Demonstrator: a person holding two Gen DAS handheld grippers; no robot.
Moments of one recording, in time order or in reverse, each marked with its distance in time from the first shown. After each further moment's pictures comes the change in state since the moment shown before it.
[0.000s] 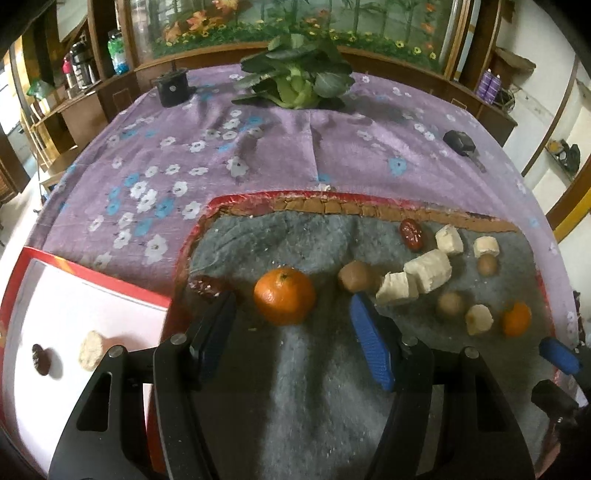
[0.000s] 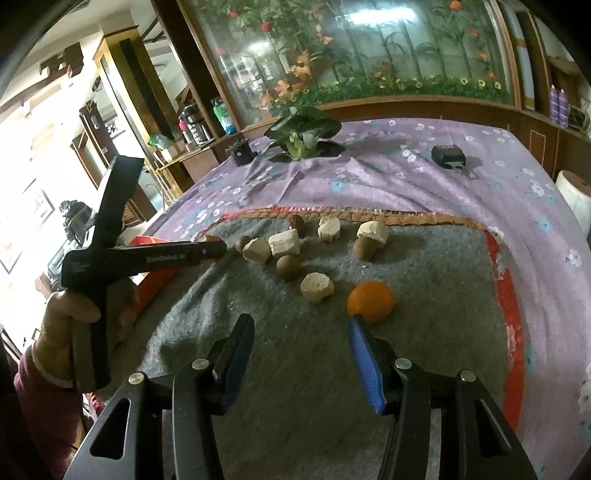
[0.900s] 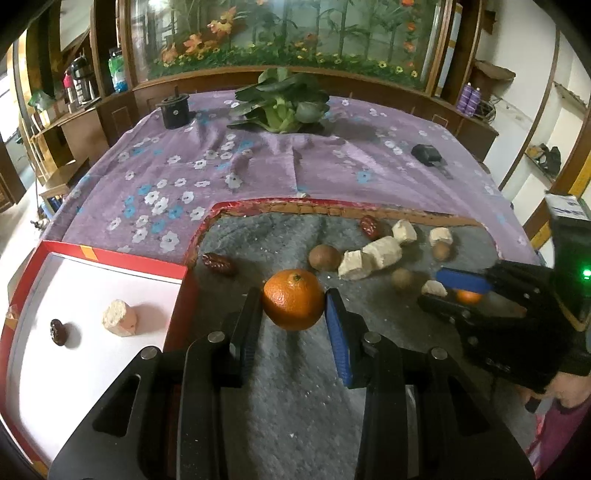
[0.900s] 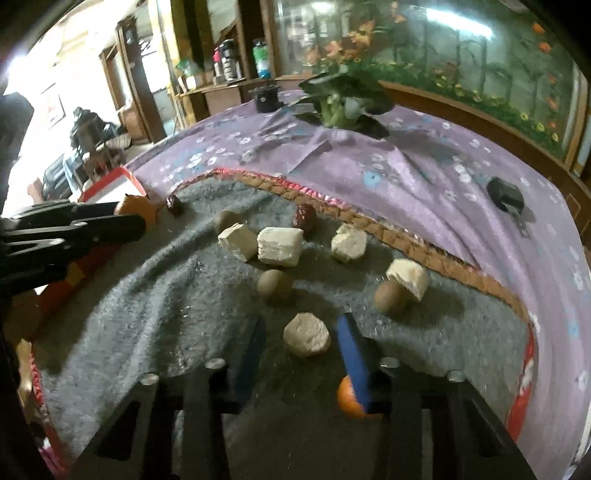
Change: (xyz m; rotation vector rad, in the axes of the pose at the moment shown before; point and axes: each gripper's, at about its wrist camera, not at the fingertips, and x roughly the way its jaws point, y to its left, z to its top) left arm -0.058 -0.011 -0.027 0.021 -0.094 -0.031; right arm 0.081 0.009 0.041 -0.308 0.185 -0.046
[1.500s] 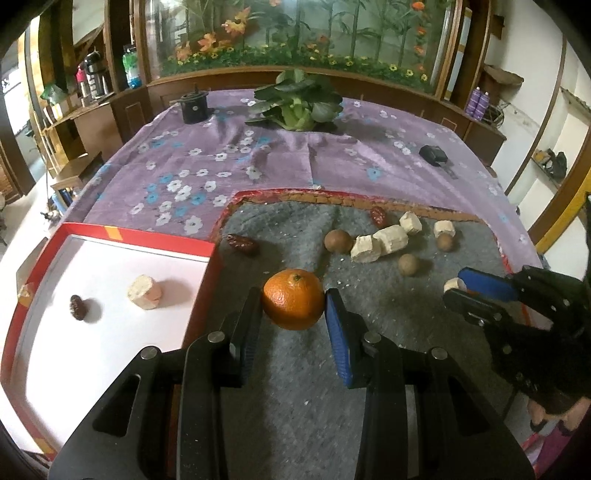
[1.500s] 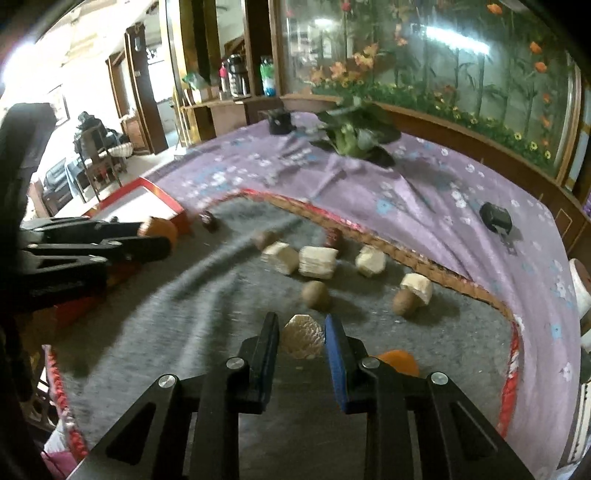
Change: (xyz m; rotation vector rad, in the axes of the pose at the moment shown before) left arm -0.021 0.010 -0.016 -0.033 -0.003 0.038; right arm -0.042 0.039 -0.006 -0.001 -0.092 -0.016
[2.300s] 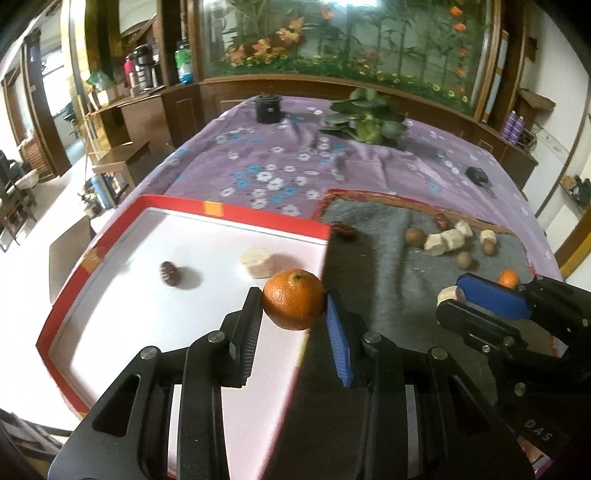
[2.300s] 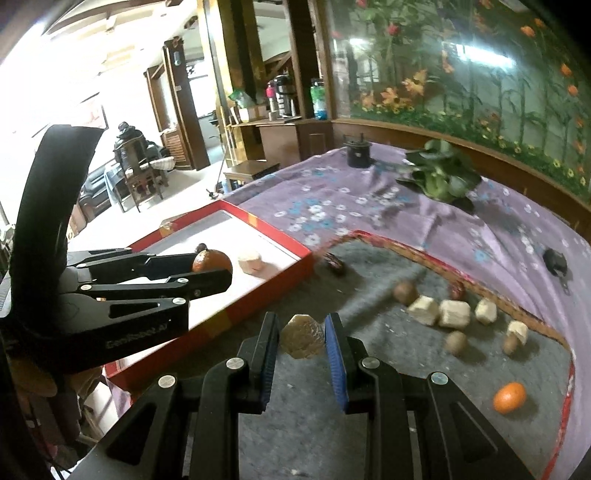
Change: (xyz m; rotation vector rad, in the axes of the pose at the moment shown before) left arm -0.041 0.074 -0.028 -0.102 -0.038 0.121; right arm -0.006 0.115 0.031 -0.057 -0.080 0.145
